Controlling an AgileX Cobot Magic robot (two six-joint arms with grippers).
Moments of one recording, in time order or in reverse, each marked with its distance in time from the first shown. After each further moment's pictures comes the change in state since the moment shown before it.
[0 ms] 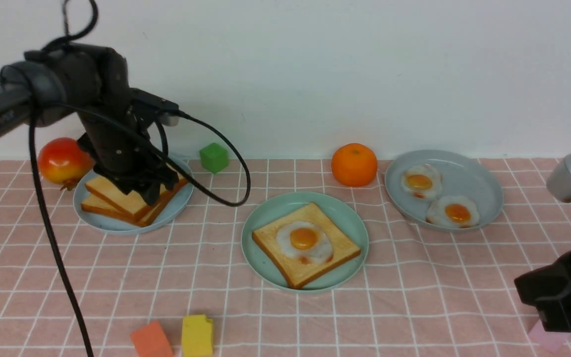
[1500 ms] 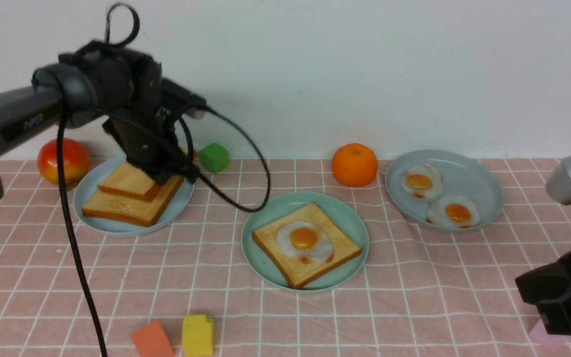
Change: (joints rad) right arm 0.000 -0.004 0.000 -0.011 0.001 -0.018; left arm -0.108 -0.052 -0.011 0.101 -0.054 -0.074
